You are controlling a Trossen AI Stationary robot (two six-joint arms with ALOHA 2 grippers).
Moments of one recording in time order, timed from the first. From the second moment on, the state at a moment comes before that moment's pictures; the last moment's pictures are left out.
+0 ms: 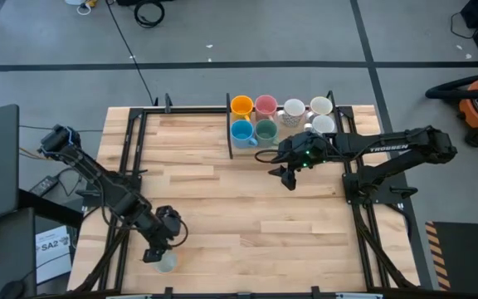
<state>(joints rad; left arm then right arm) -0.71 1.24 0.83 -0.59 0.03 -0.75 -0.05 1.19 0.90 -0.39 -0.02 0.29</state>
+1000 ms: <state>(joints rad) -0.82 1.33 0.83 -0.56 -0.09 -0.75 -0.05 1.19 0.90 -0.38 -0.02 0.28</state>
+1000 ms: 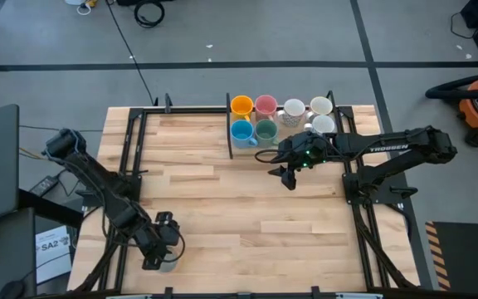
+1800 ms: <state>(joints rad) -0.78 1.36 0.83 -0.49 -0.09 -0.76 -0.05 1.19 0.90 -0.38 -0.02 0.27</state>
